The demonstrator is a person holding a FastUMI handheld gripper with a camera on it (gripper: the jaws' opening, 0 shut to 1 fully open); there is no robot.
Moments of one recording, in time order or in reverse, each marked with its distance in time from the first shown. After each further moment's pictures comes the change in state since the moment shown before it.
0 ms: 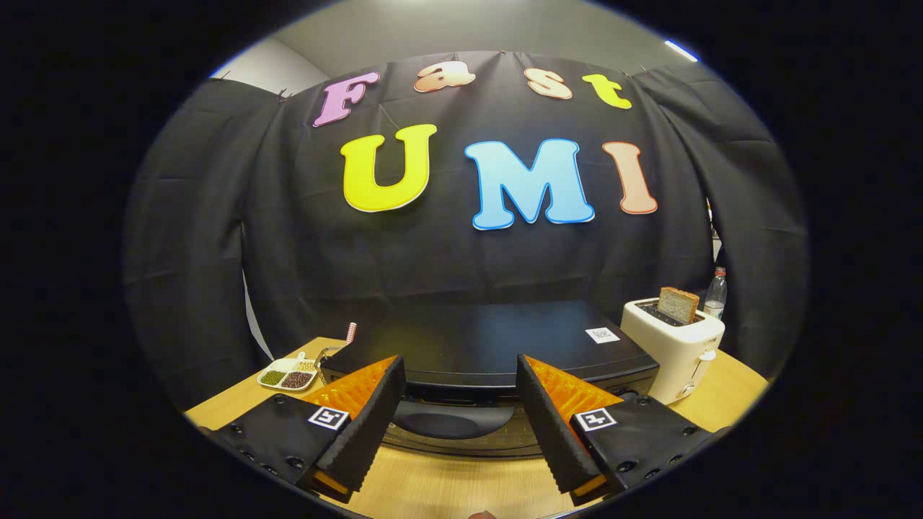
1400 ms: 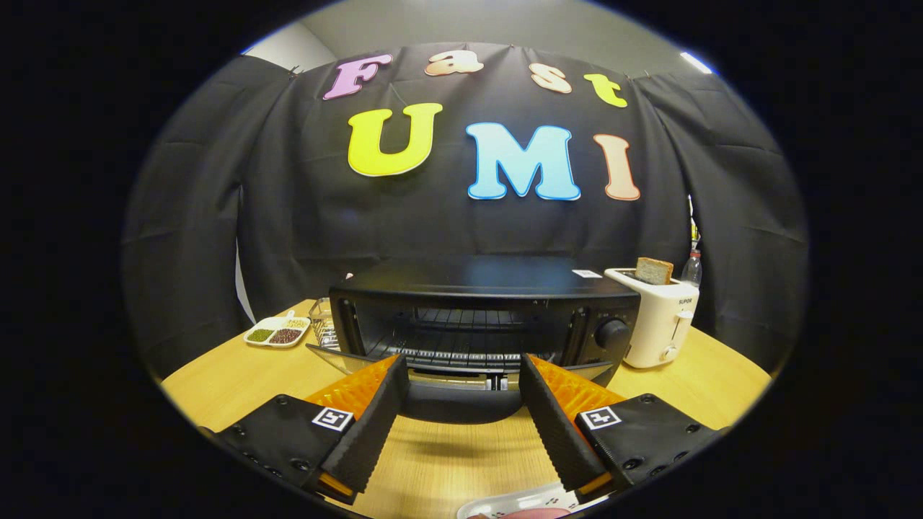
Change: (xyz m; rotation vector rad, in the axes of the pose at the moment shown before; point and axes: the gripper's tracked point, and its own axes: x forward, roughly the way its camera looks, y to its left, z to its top) arm -0.062 0.008 -0.079 -0.076 0.060 -0.073
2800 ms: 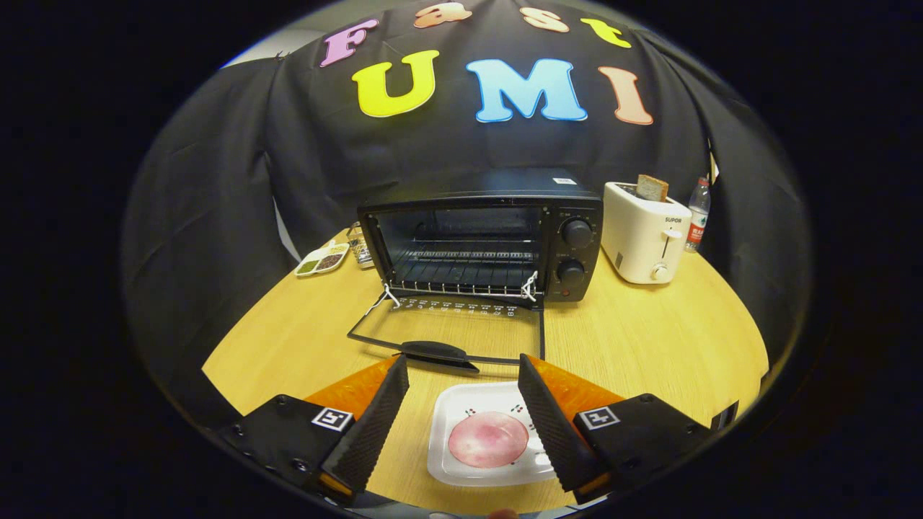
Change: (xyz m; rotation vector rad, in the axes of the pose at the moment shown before) arm -0.114 -0.046 -0.048 0.078 0.416 0.241
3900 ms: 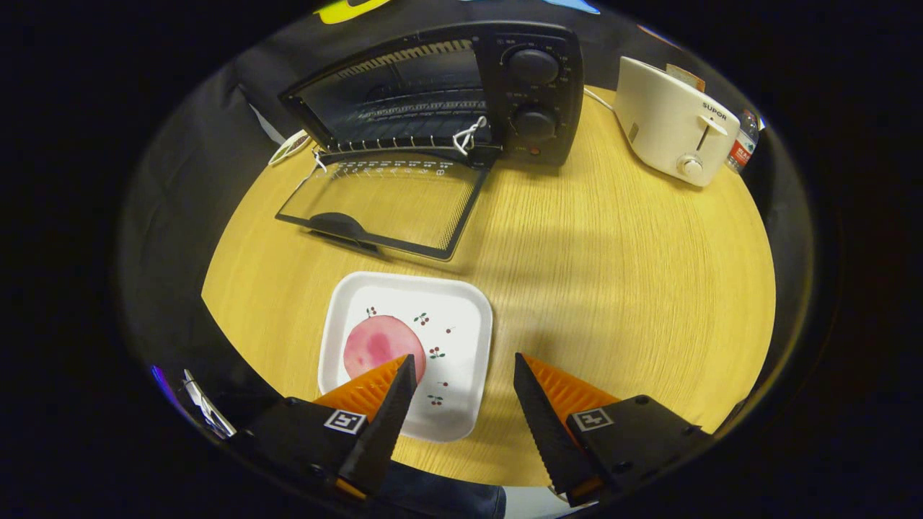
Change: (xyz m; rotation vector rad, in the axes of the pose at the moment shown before) arm 0.020 -0.101 -0.090 -0.012 0.637 0.045
